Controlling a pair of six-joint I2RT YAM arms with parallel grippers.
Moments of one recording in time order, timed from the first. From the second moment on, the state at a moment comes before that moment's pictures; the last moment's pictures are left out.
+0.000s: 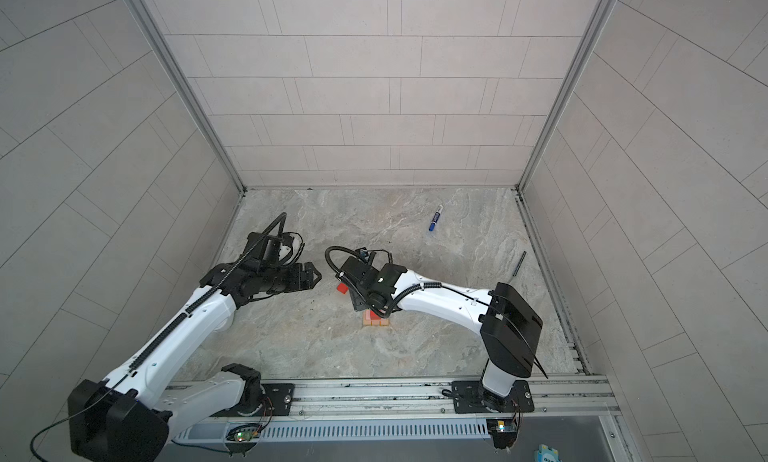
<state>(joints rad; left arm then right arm) -0.28 1.09 0.89 -0.77 0.25 -0.41 0.99 1.66 1.31 -0.75 0.29 0.59</state>
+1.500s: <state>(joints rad) -0.17 0.98 0.80 -0.76 0.42 -0.43 0.80 2.27 1.95 -0.86 0.04 -0.01</state>
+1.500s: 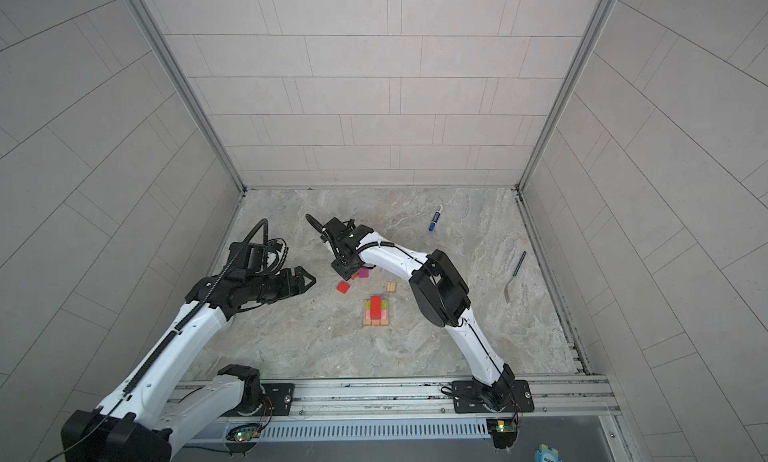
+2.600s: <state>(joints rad) -0.17 0.96 0.79 -0.76 0.39 -0.44 0.79 2.37 1.99 -0.88 0.02 0.02</state>
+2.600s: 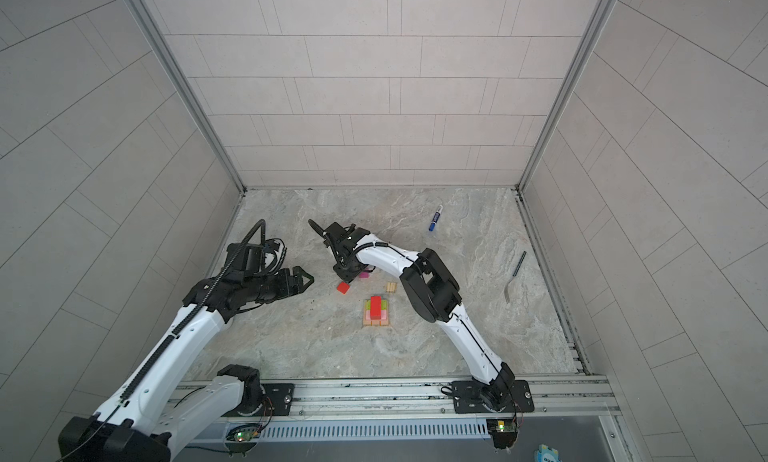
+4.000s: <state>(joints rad) -0.16 0.98 0.78 -0.70 0.46 -0.45 0.82 1.82 1.68 -1.03 0.24 0.60</state>
